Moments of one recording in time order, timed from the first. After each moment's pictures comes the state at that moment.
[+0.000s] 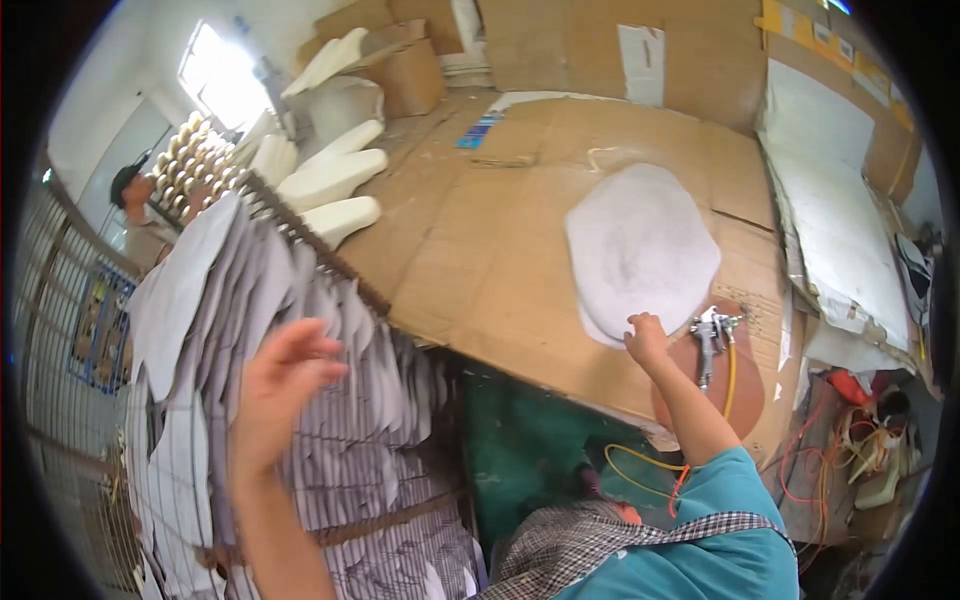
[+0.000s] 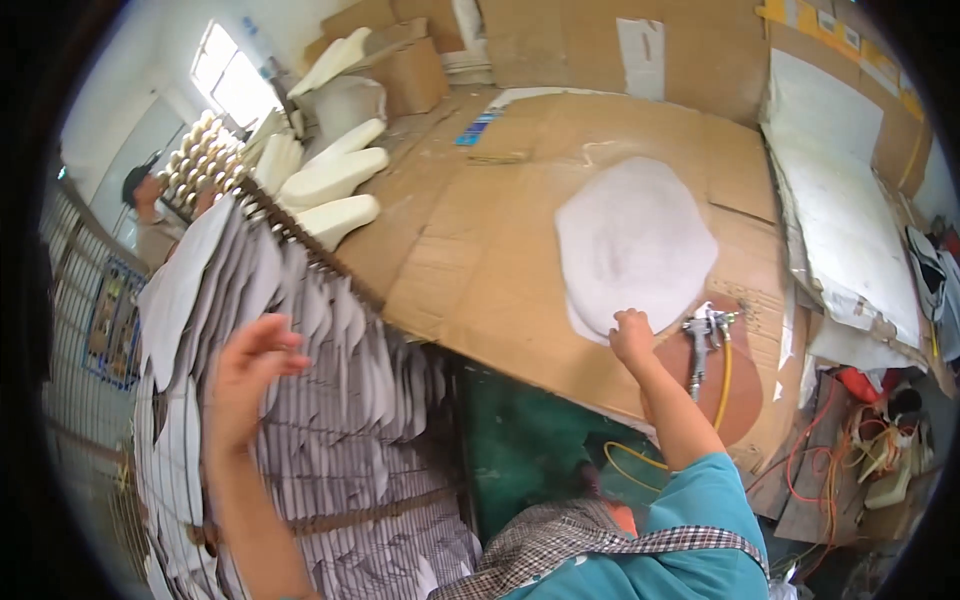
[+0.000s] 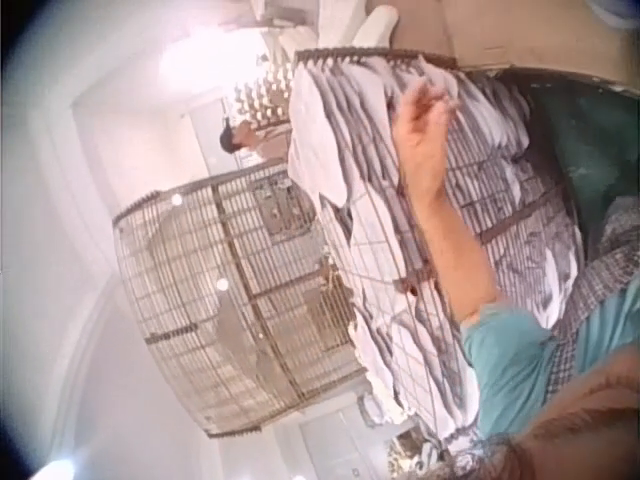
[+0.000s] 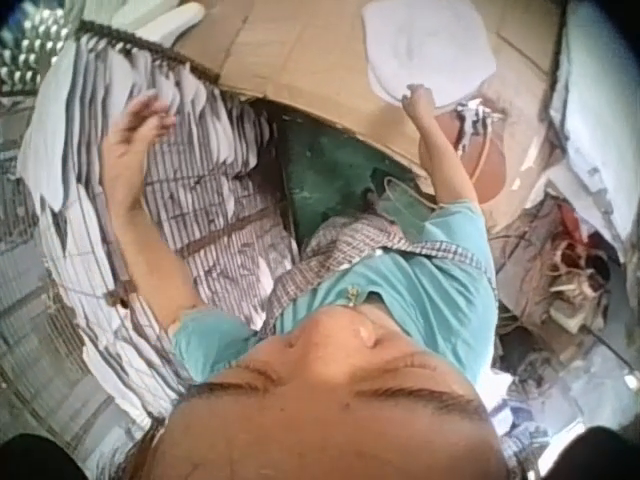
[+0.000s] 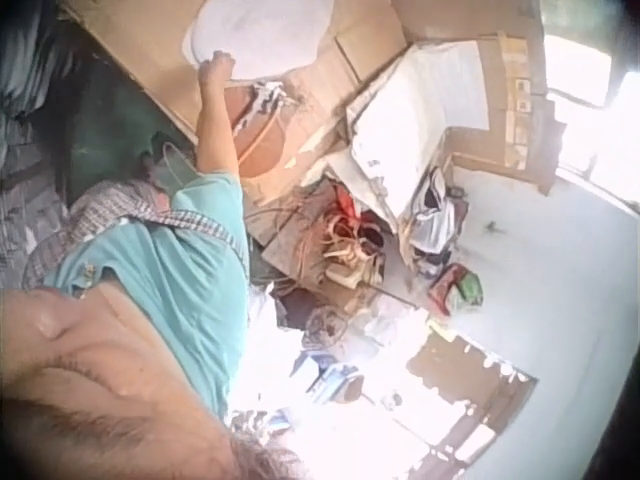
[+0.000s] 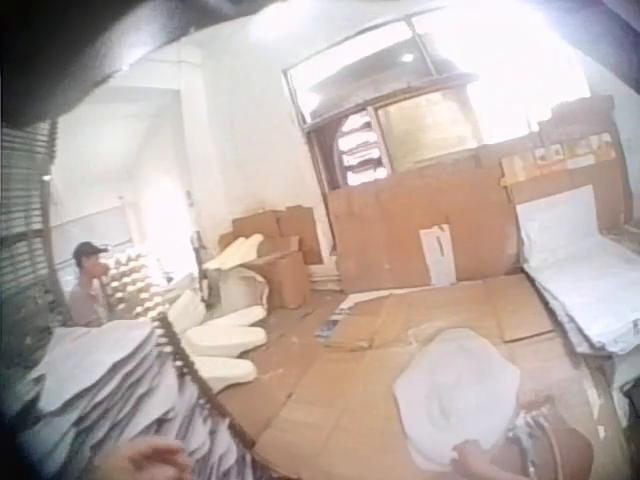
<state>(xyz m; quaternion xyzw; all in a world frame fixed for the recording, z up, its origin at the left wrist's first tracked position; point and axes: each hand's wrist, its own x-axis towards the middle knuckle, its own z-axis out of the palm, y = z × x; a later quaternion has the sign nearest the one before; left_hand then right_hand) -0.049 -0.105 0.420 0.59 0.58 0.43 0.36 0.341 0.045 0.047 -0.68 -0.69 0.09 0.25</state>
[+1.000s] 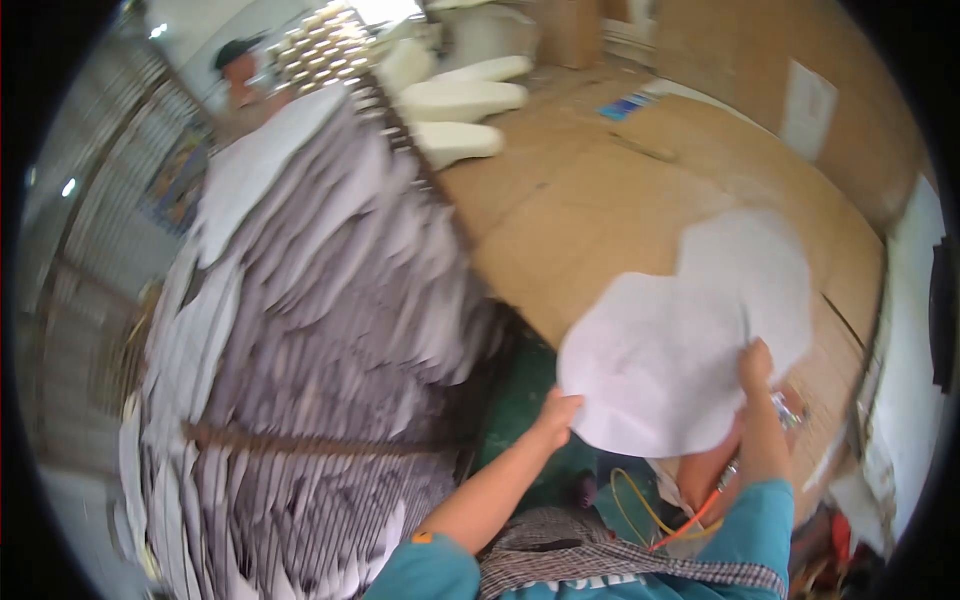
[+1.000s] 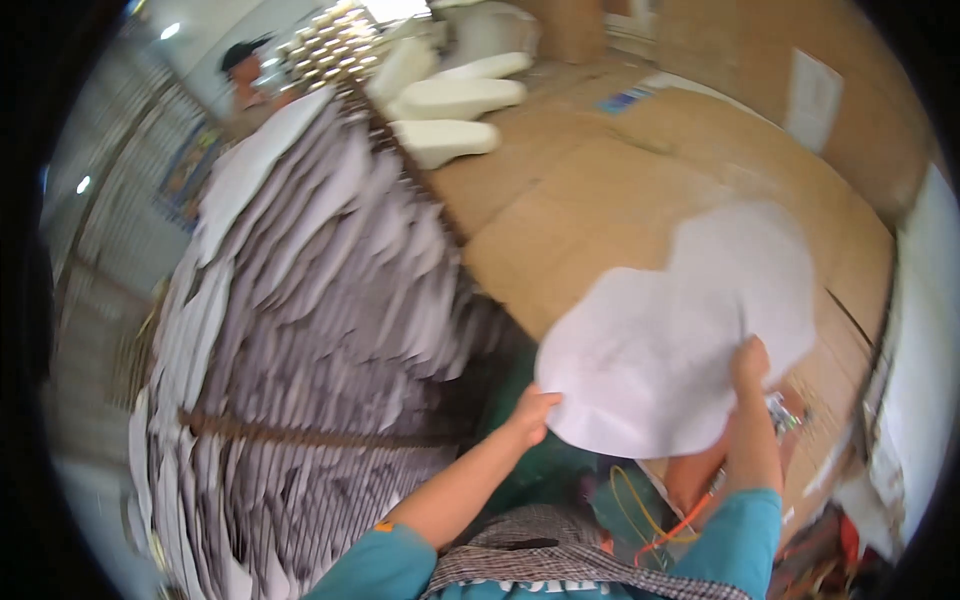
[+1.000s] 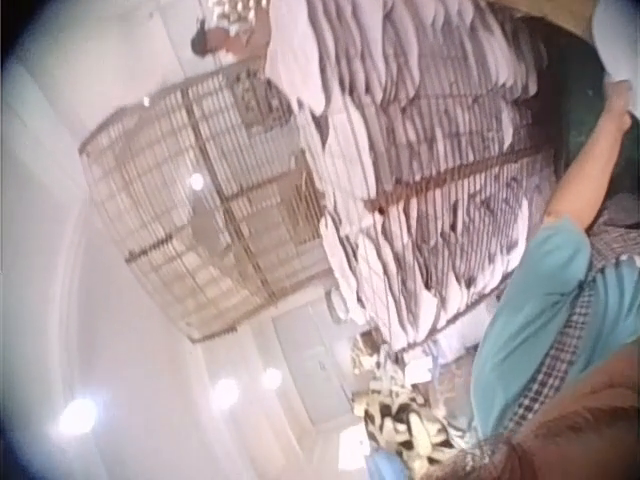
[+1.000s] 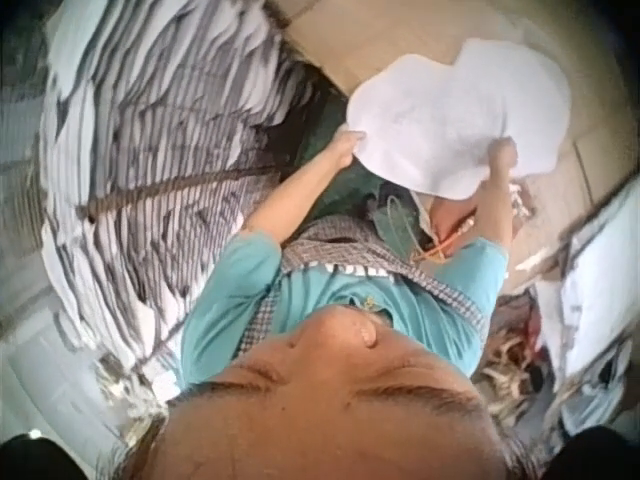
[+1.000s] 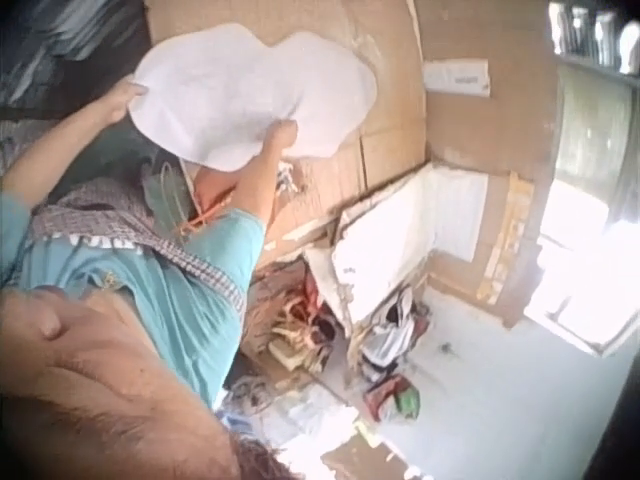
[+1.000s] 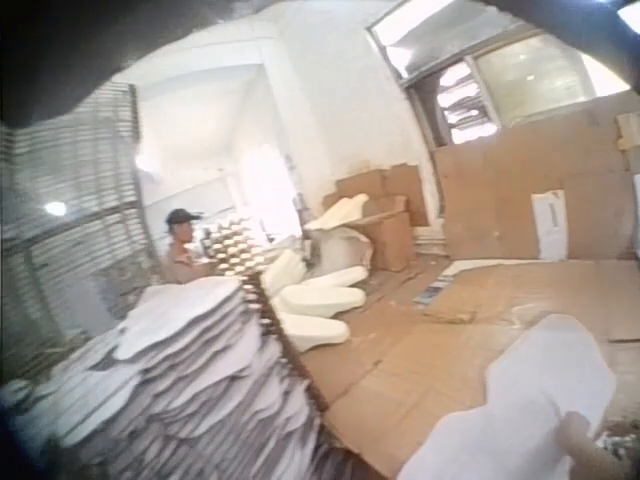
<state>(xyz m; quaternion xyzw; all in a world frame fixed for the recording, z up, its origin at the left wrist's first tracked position) 0.109 -0.056 0.045 0.10 0.56 0.56 0.61 0.448 0.161 -0.008 -0.76 -0.63 0.08 0.11</state>
